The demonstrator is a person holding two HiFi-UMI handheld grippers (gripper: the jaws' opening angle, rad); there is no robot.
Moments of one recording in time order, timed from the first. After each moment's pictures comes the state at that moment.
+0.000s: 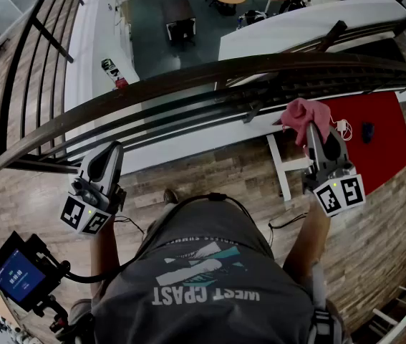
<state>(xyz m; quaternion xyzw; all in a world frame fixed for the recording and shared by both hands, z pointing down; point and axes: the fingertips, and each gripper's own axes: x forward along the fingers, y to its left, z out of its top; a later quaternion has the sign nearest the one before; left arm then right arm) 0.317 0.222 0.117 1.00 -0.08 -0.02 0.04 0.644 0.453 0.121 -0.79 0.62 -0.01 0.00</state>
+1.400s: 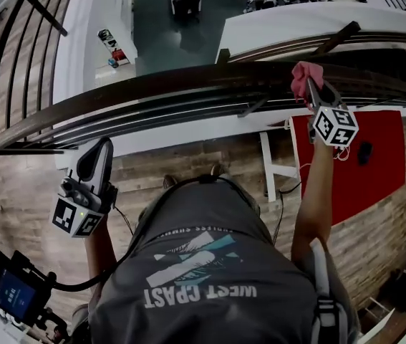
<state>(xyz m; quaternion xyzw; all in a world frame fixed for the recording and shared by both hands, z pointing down) 0.389 0.165 0.158 0.98 -0.17 -0.02 0.06 0.890 0.258 0.249 -0.76 0.62 -0.10 -0.16</state>
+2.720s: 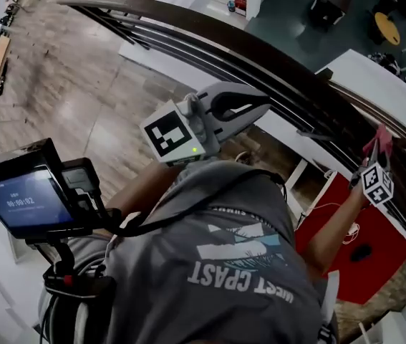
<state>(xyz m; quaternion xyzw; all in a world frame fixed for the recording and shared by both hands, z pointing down) 0.563 0.212 0.154 0.98 -0.17 -0.02 0.08 0.972 0.200 0.350 -0.72 0.65 -0.17 -0.17</state>
